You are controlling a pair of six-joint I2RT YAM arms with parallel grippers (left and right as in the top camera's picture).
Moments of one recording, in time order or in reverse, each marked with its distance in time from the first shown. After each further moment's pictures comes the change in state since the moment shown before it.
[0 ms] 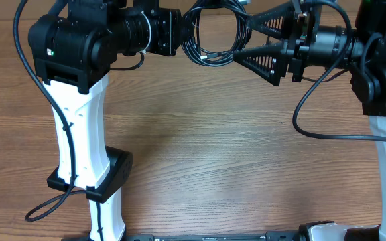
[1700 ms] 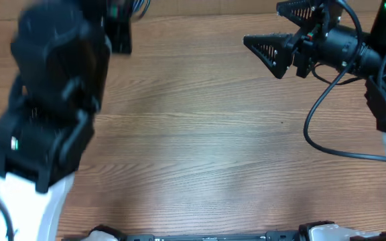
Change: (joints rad) left arm -0.070 -0.812 -1.213 0.917 -0.885 0.259; right arm 0.002 -0.057 0.054 -0.075 0.360 -0.006
